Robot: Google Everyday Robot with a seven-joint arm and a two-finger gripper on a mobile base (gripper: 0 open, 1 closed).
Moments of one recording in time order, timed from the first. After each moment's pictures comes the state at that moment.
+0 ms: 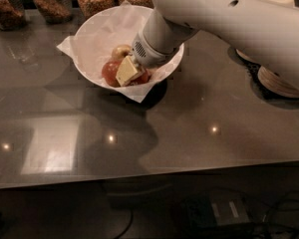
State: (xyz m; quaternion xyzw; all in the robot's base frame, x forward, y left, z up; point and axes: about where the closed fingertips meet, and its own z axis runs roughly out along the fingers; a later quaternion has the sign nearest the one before) arm 0.595 0.018 0.886 -0.31 0.91 0.13 0.24
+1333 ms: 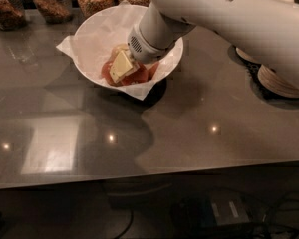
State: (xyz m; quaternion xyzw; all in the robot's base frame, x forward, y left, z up) arm 0.601 0.033 0.899 -0.31 0.90 0.15 0.26
